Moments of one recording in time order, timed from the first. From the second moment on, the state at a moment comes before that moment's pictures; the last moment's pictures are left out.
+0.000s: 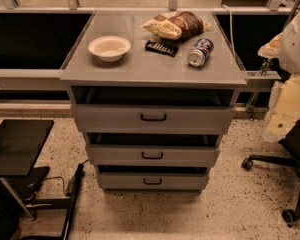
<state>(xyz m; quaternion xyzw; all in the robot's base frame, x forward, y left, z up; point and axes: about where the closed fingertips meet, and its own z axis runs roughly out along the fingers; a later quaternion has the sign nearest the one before) 0.438 -0.217 0.976 -0.60 0.78 -0.03 0.16</state>
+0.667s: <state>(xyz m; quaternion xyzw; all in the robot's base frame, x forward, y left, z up) 0.410 -0.210 0.957 -0.62 0.76 -0.02 0.20</state>
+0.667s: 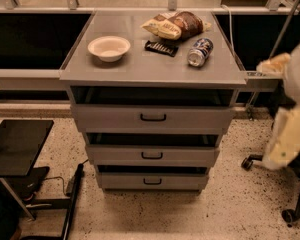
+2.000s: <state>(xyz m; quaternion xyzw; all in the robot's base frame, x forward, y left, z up) 0.344 -0.114 0.620 -0.59 0.77 0.15 0.20</state>
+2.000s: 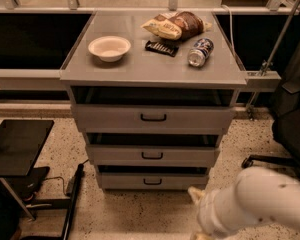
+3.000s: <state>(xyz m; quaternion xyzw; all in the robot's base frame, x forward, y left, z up) 0.411 -0.144 0.565 -0.54 0.78 0.13 0.27</state>
